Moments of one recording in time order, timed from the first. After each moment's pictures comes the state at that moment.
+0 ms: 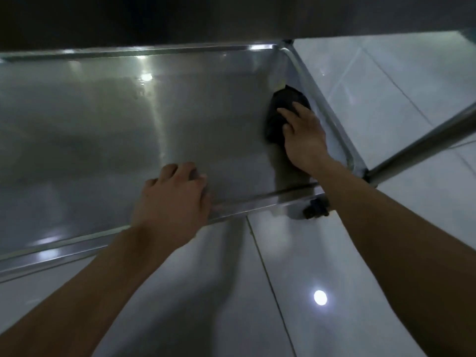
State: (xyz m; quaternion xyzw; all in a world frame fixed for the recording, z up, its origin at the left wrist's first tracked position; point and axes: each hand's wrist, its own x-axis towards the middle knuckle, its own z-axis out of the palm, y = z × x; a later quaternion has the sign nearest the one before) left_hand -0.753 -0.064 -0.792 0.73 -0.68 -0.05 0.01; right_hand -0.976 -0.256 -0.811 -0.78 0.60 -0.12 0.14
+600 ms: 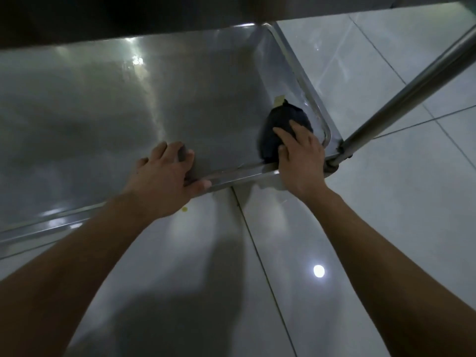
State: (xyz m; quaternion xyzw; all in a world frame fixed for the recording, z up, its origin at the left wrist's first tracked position) left_hand -0.751 -0.062 -0.788 0.70 -0.70 -0.14 -0.07; right_hand -1.022 -0.147 -0.808 -0.76 0.62 -0.14 0.12
